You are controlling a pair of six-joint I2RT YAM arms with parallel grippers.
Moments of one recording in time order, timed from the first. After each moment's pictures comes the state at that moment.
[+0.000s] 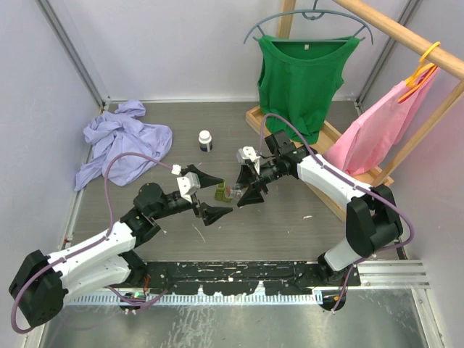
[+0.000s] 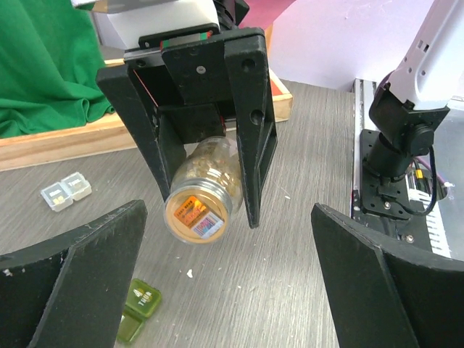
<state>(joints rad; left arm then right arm) -0.75 0.92 0.44 0.58 0.51 -0.06 0.49 1.54 1.11 -0.63 -1.23 -0.84</state>
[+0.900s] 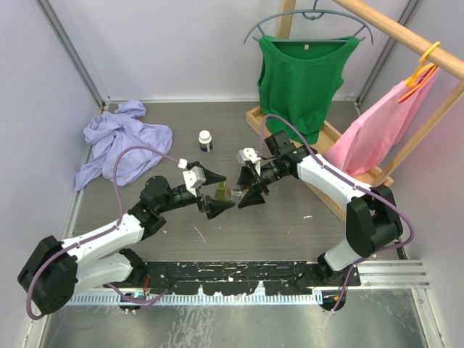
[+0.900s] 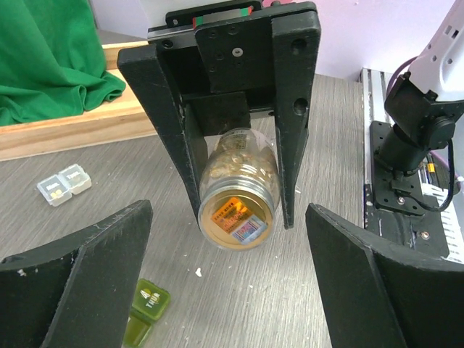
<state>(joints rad) -0.71 1.04 0.44 0.66 0.57 -0.07 0.49 1.54 1.11 -0.67 -1.24 -0.89</state>
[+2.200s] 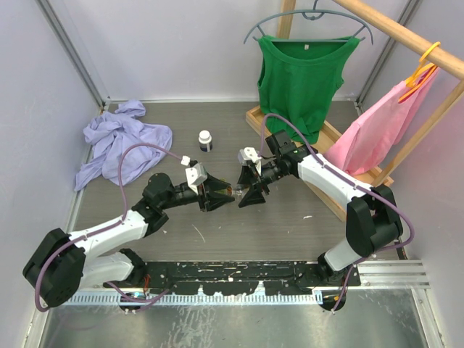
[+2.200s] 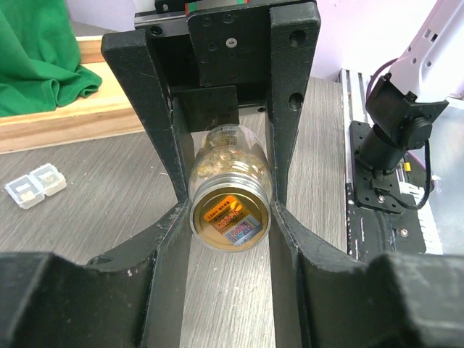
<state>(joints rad) -0.68 1.13 0.46 0.73 0.65 -0.12 0.49 1.54 1.12 -0.68 -1.24 -0.90</state>
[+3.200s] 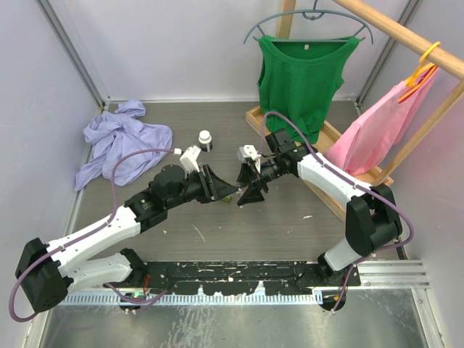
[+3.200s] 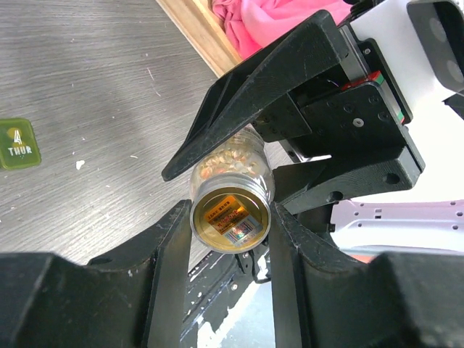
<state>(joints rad) -0.81 1.03 0.71 0.04 0.15 -0.93 0.48 1.54 1.13 -0.65 -1.25 -0.86</state>
